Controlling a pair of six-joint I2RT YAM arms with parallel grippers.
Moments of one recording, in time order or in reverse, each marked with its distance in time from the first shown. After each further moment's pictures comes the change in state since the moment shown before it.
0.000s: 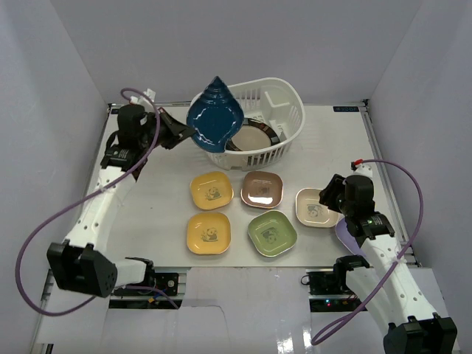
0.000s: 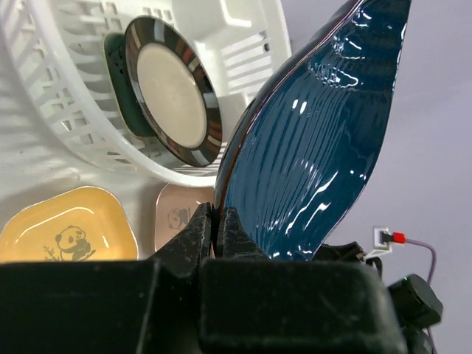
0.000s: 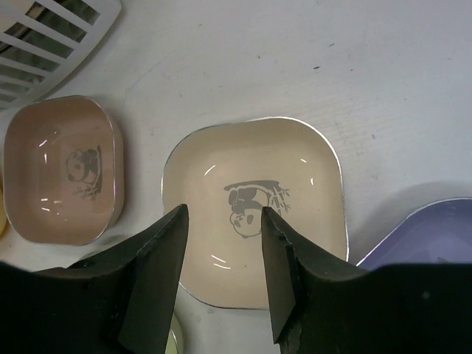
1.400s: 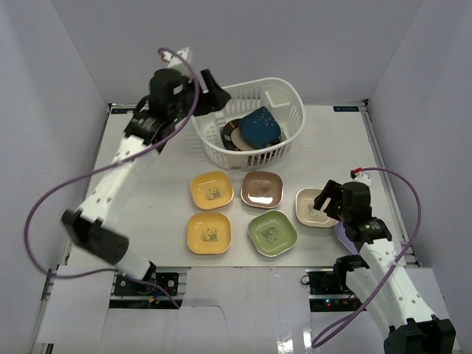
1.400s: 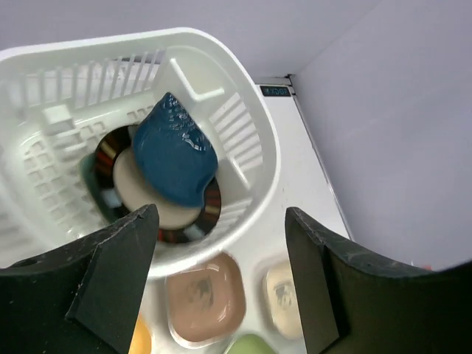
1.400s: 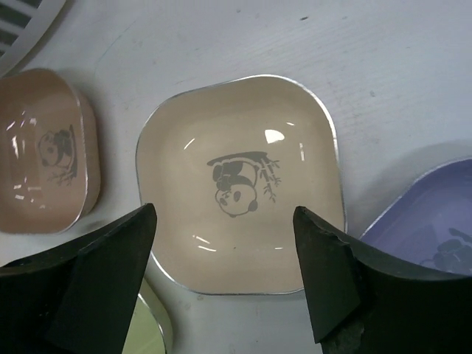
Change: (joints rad) left arm -0.303 0.495 0.676 -0.159 -0.336 0.257; right arm 0.009 -0.032 -0.080 -0.022 -0.021 0.045
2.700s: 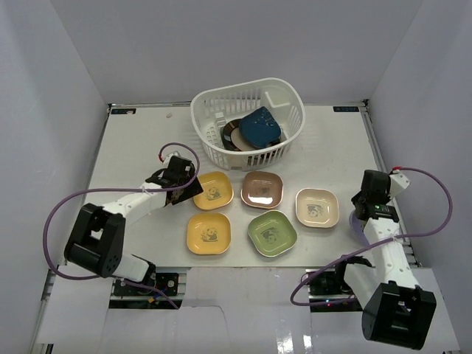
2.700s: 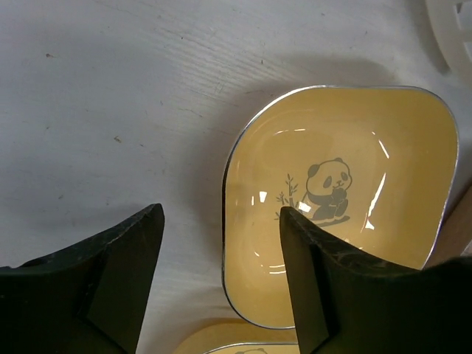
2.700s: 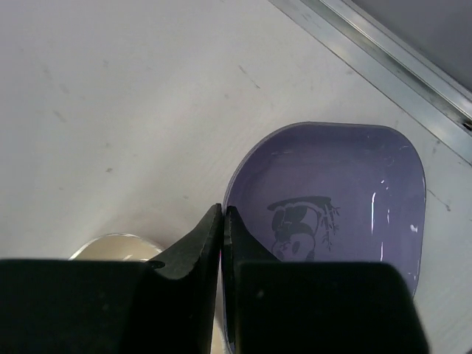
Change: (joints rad) left arm 0.042 -0.289 -1.126 0.182 -0.289 -0.196; right arm -0.322 0.241 0.075 0.039 0.336 0.080
